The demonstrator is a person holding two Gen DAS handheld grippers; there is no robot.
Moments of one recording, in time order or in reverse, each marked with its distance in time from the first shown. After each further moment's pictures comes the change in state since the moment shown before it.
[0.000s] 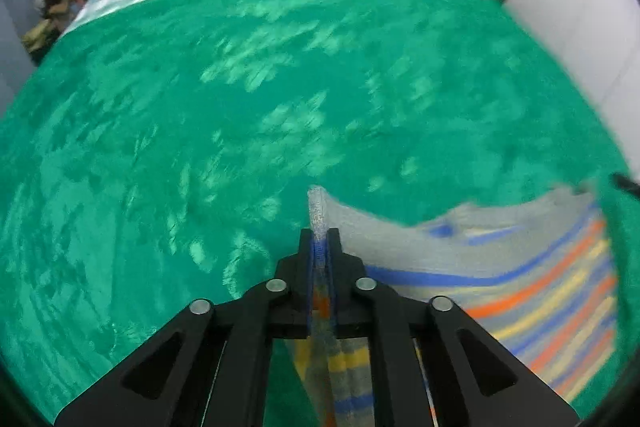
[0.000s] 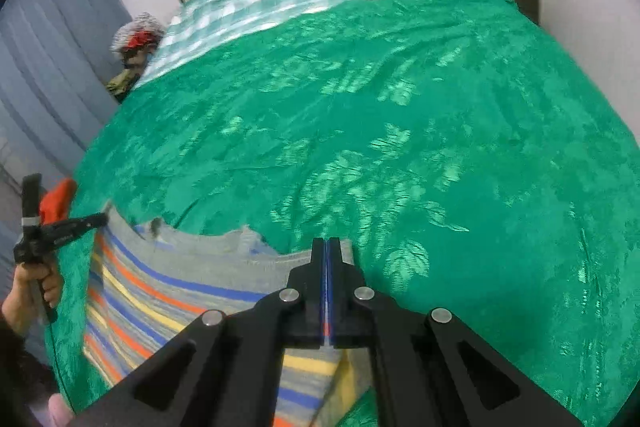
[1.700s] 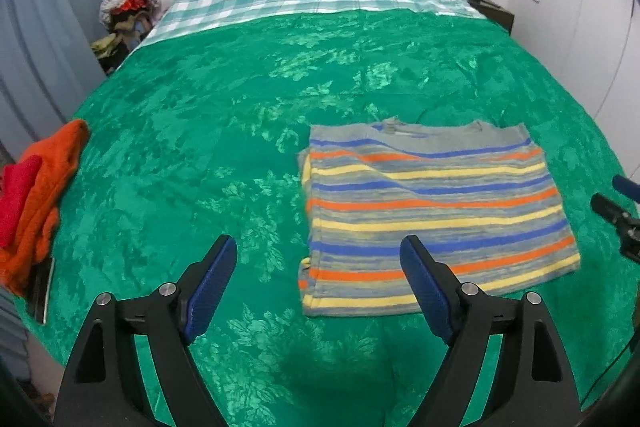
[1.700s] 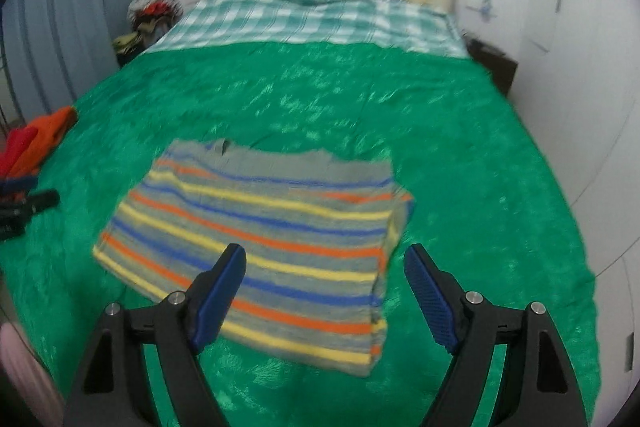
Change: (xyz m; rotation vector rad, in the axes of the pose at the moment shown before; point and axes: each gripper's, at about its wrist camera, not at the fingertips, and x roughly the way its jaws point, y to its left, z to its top) left arm -0.186 -0.046 -0.157 -0.045 -0.179 0.136; right arm -0.131 0.133 -0.135 -0.230 -0.113 -0.189
